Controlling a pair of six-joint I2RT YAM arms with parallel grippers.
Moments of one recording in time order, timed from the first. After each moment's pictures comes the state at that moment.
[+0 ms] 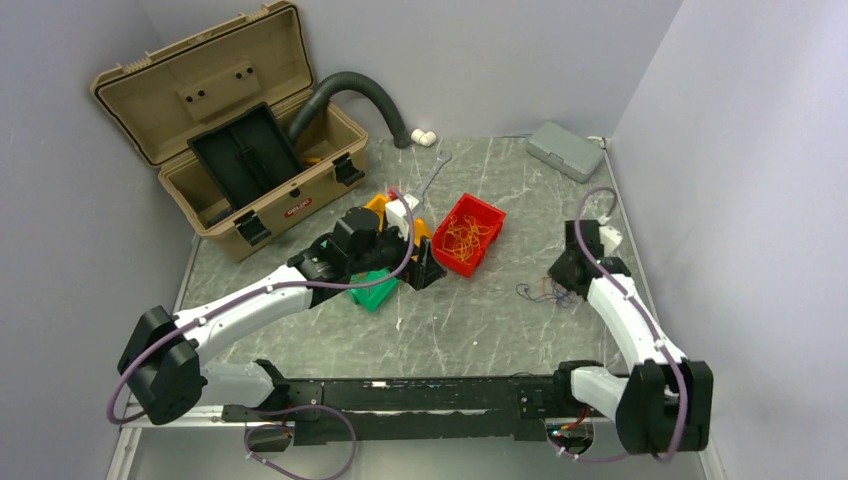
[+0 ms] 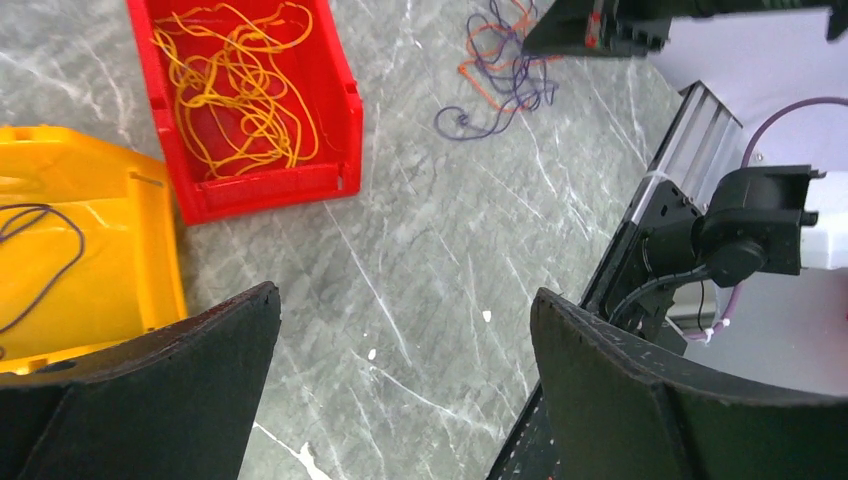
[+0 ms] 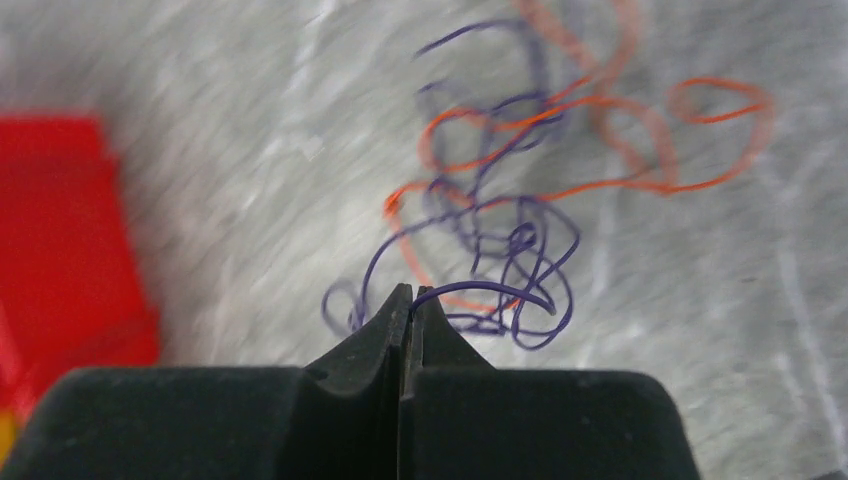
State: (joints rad) left arm -0.80 1.28 0.89 0.00 0.29 -0.32; right arm -0.02 1.12 0.68 -0.55 0.27 0.69
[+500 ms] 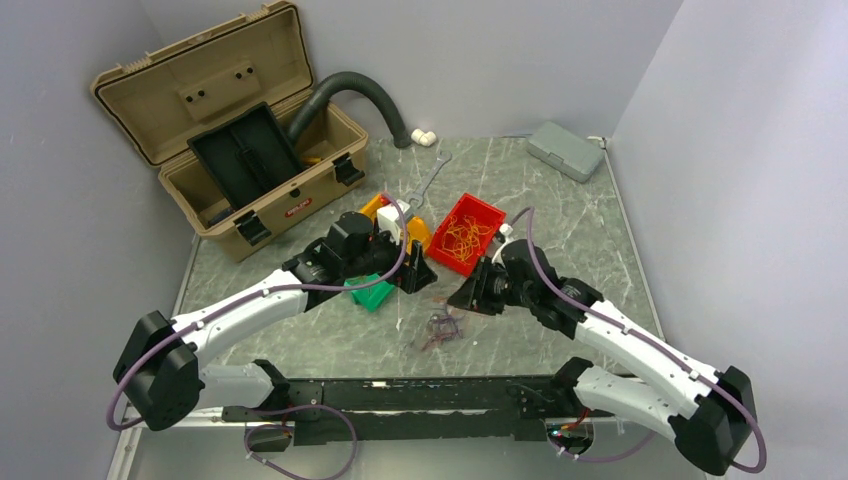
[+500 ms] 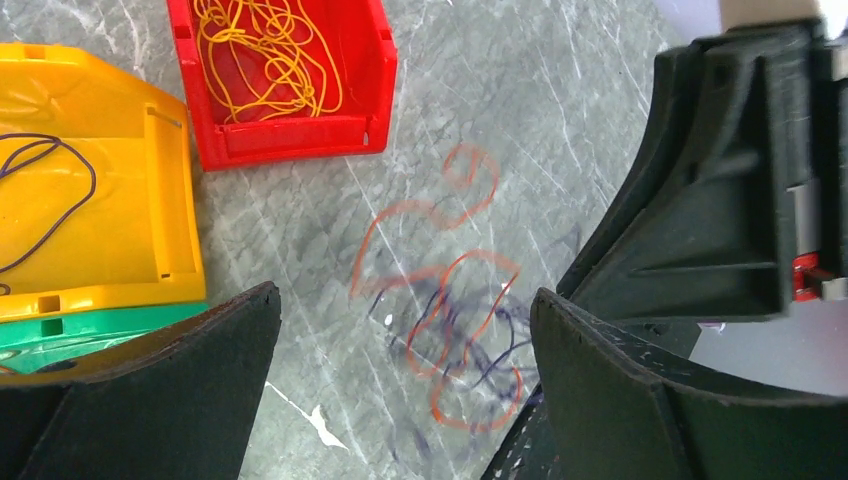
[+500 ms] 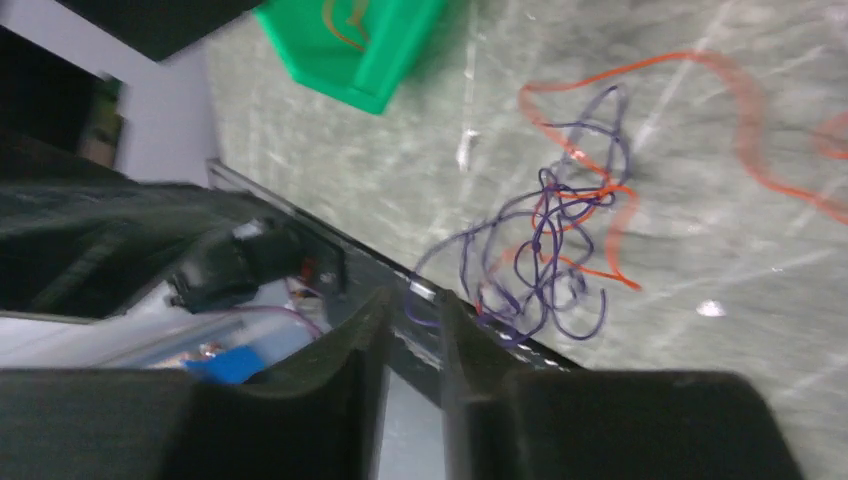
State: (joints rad) left arm -0.75 1.23 0.82 -0.02 0.30 -0.33; right arm 0.71 0.91 0.64 -0.43 -0.21 0.98
